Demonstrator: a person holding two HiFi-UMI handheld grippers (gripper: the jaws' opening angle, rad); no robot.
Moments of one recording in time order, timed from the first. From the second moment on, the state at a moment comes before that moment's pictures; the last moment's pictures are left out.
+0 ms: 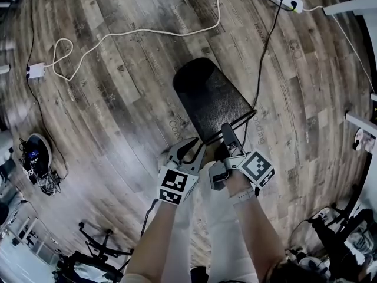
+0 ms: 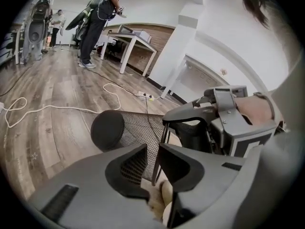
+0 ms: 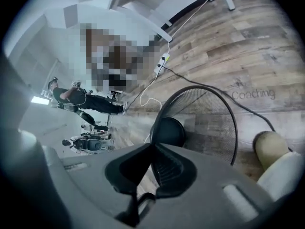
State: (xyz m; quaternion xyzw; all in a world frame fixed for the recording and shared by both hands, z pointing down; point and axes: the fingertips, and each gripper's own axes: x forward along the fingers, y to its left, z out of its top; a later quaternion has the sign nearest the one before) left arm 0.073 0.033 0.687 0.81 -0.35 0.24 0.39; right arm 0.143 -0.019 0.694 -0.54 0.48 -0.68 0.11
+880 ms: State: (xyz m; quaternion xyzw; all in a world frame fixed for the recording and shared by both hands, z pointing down) left arm 0.030 0.038 0.713 0.79 -0.33 0.36 0.36; right arm 0.122 -0.010 0.684 -0.57 0.32 -0.74 0.18
